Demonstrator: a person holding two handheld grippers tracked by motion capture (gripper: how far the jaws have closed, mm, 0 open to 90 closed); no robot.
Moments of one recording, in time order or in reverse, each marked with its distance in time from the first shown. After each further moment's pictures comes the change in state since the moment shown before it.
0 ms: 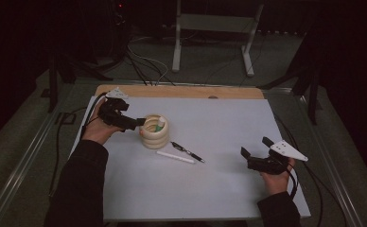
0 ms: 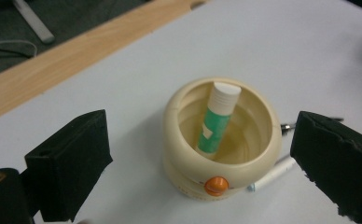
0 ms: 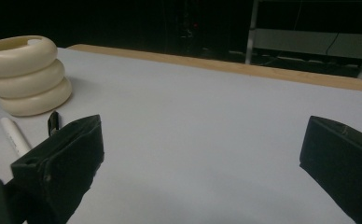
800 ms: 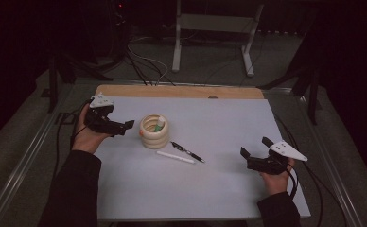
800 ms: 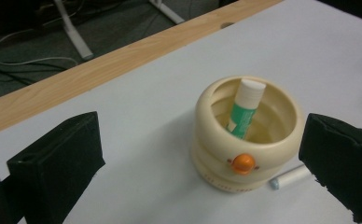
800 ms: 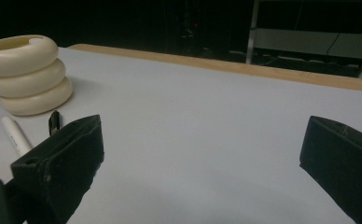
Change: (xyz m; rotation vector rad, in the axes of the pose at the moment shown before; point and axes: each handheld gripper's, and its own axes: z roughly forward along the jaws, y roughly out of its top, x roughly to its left) left arm 0.002 -0.031 -0.026 -0.090 0.141 -0.026; right arm 0.001 0.000 0.000 -0.001 0.002 -0.002
